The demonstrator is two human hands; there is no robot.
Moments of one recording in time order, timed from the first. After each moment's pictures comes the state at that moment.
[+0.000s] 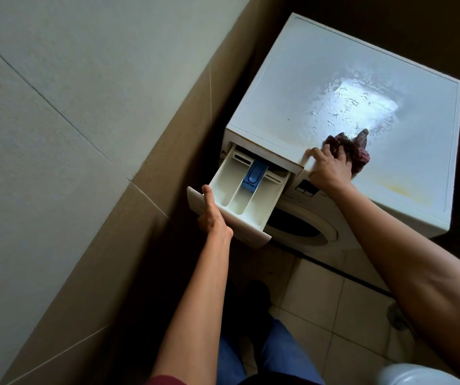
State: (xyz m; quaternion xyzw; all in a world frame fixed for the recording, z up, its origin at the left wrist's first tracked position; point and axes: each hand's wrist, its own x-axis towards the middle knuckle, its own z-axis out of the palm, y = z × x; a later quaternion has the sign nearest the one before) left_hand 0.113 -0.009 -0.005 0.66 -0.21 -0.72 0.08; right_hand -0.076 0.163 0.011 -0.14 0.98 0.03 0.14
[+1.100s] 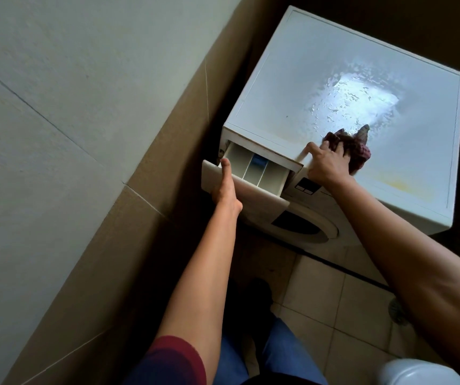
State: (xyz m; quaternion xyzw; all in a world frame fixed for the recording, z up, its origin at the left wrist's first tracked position) left_hand 0.055 -0.014 0.000 0.58 -0.27 -0.77 0.01; right_hand -0.083 0.154 0.013 -0.14 0.98 0.06 0.15
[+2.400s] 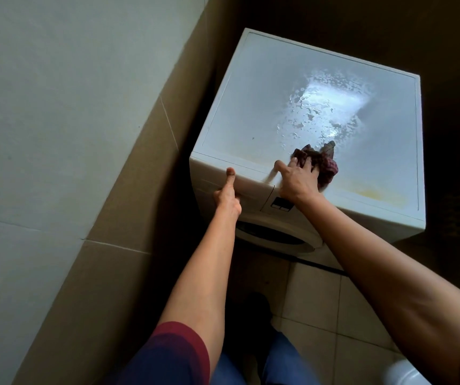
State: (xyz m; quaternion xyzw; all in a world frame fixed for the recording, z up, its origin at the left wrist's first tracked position) left_hand -0.029 0.019 -0.026 0.53 -0.28 -0.80 0.02; right_hand -0.091 0.156 0.008 -0.16 0.97 0.05 0.15
